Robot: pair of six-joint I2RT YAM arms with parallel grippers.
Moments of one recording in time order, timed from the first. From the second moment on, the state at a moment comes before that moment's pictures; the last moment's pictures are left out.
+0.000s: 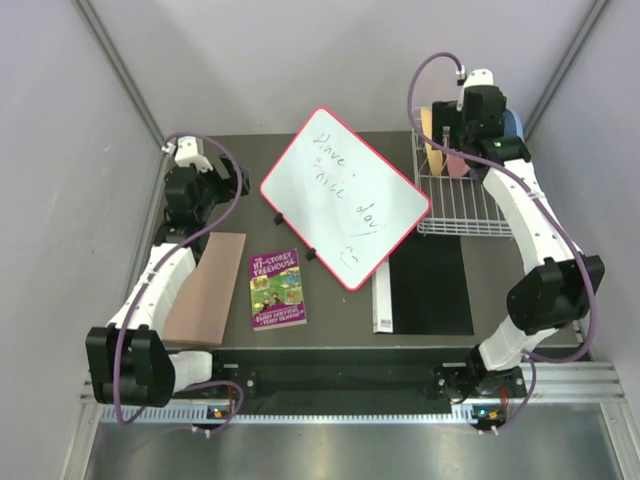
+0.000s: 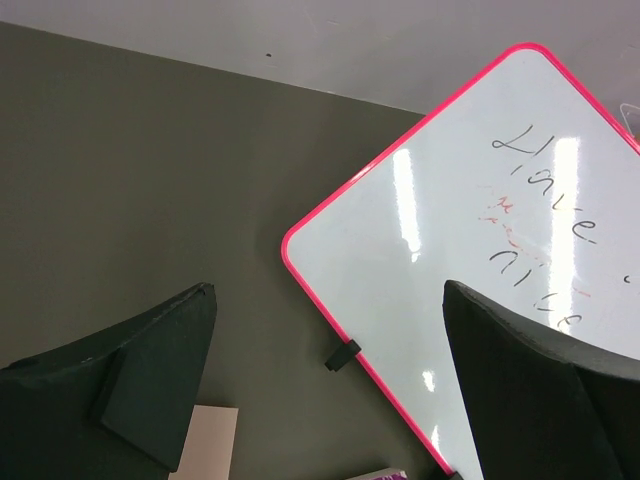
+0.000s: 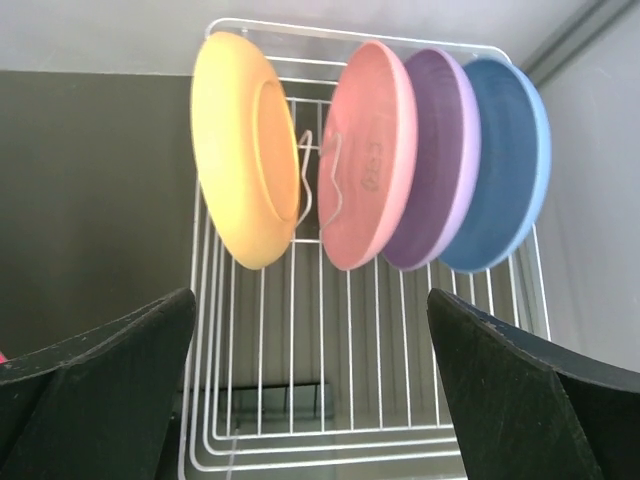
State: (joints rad) left arm -0.05 1.23 0.92 0.12 0.06 -0.33; right arm 0.20 1.63 1.70 -0.52 0.33 -0.01
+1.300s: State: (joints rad) left arm -0.05 1.31 0.88 0.18 0.09 -0.37; right arm 0.28 2.15 2.04 -0.50 0.52 -0.15
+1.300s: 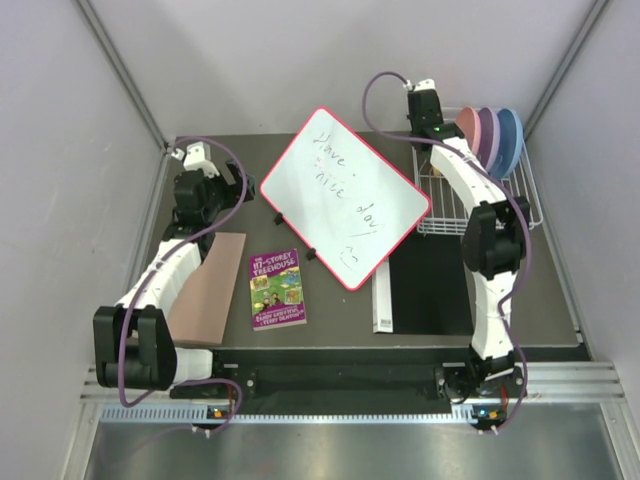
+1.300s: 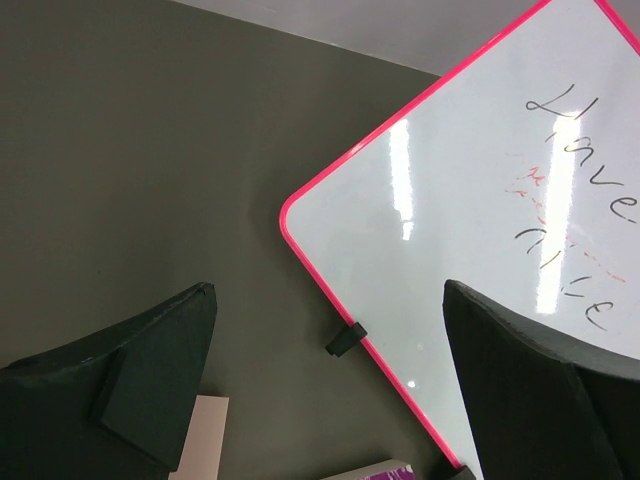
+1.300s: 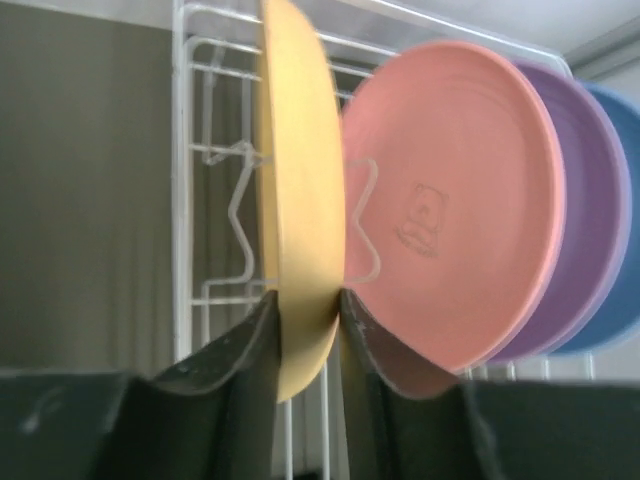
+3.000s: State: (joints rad) left arm -0.05 1.33 0.88 0.22 0.23 -0.42; right arm 0.34 1.69 1.75 -0.16 0.83 -0.25
